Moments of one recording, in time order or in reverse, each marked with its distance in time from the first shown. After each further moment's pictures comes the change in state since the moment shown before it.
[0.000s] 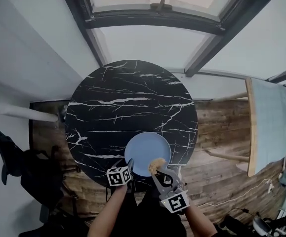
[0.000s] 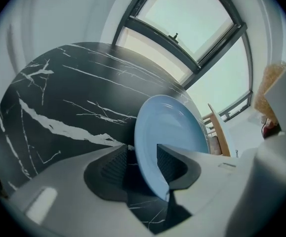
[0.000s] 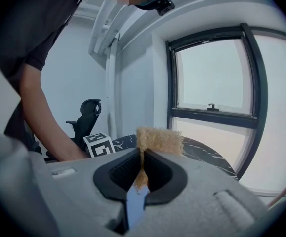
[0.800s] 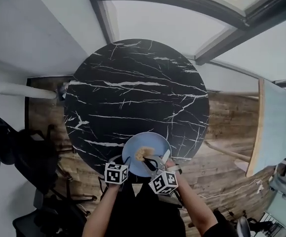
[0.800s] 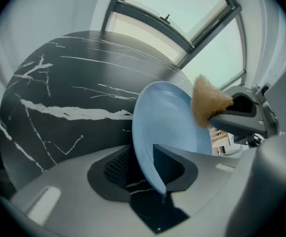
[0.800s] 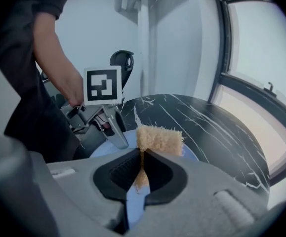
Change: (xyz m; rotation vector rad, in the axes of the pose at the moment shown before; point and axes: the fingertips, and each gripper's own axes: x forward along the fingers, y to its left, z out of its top) left arm -0.018 0.031 -0.042 0.142 0.176 -0.027; right arm 0.086 0.067 -0.141 -0.275 0.432 0.361
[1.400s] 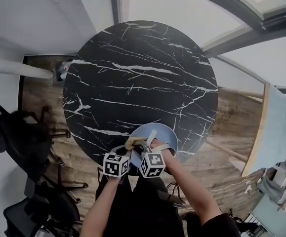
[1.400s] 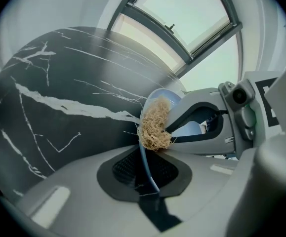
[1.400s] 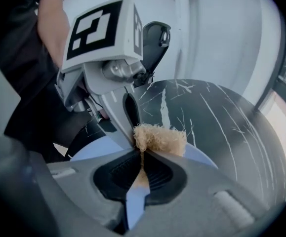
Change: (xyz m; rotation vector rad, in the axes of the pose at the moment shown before) left arm 0.006 0.002 0.005 -0.073 -0.054 -0.104; right arm 0.088 0.034 0.000 -0.305 0.195 0.315
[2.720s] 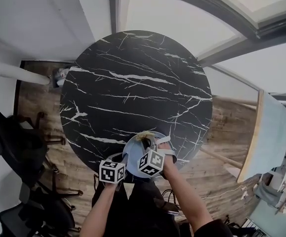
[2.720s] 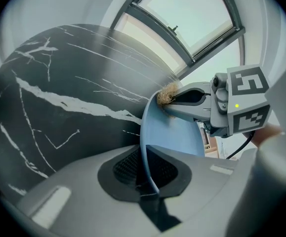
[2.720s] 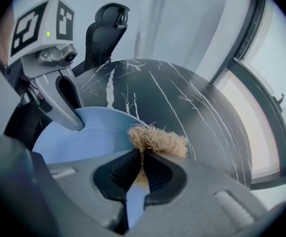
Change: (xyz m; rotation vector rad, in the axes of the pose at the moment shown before) left arm -0.002 -0.001 -0.003 -0.051 0.000 -0.021; right arm -0.026 -0.083 -0.058 0.271 0.206 -0.372
